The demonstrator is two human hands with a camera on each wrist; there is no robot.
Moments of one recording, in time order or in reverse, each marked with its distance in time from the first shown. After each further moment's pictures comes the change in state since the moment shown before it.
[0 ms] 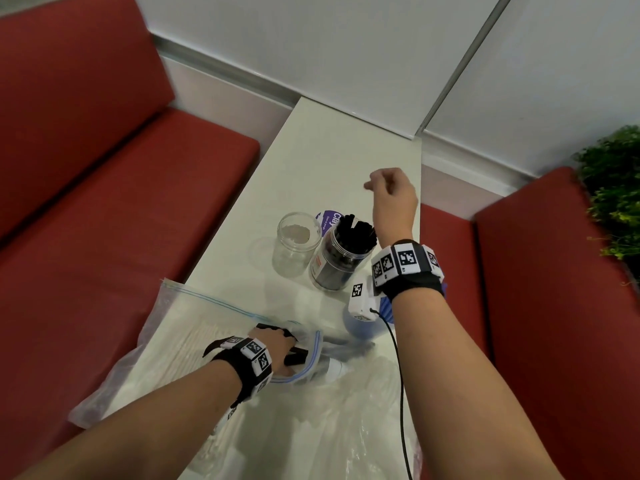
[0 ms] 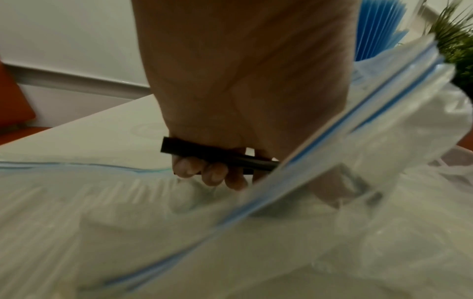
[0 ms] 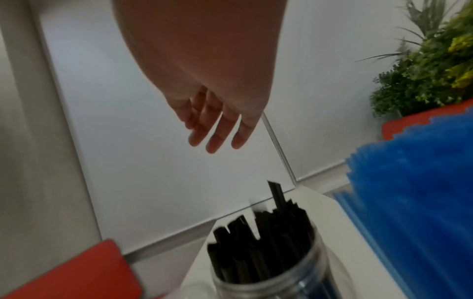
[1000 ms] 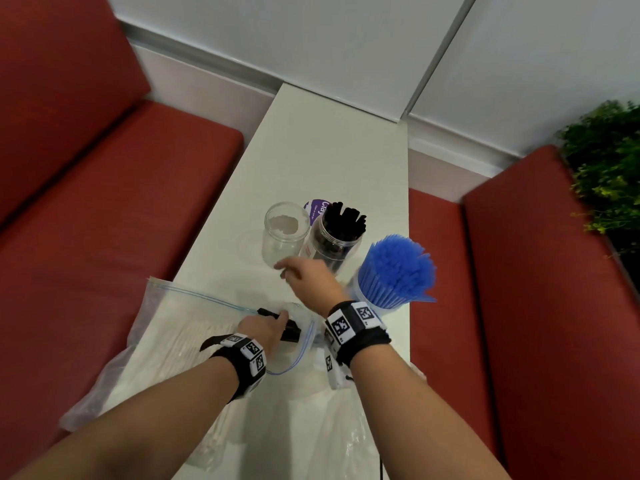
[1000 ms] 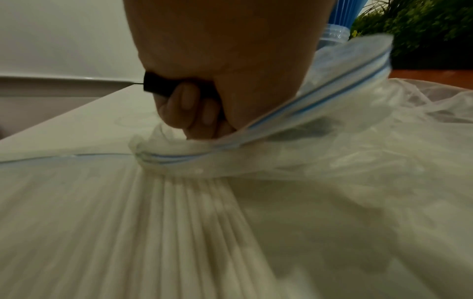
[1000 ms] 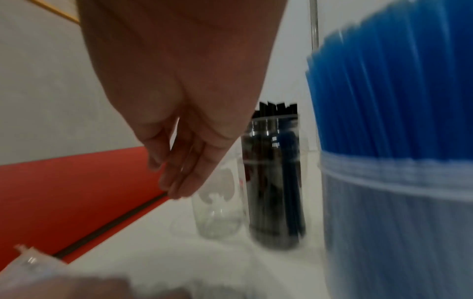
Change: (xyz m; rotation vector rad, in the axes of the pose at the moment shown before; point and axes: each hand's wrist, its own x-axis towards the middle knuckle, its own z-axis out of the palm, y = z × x) left_hand 0.000 0.013 -0.027 0.005 -0.136 -0.238; right_hand -0.125 0.059 0.038 -0.418 -0.802 -0.011
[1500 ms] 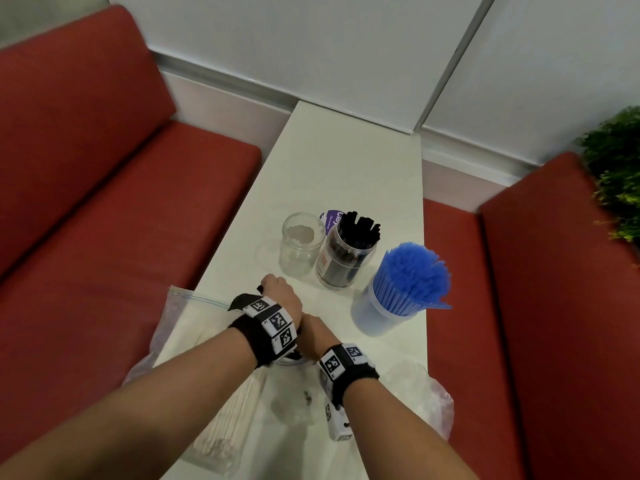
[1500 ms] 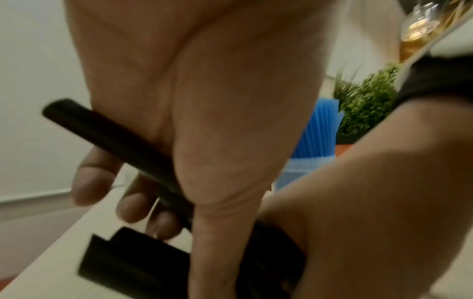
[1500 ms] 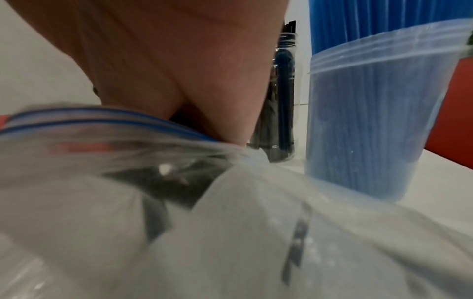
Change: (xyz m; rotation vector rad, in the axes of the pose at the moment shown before) left_hand -0.033 -0.002 -0.091 0.517 0.066 -0.083; right_hand -0.024 0.023 0.075 -0.099 -0.273 0.202
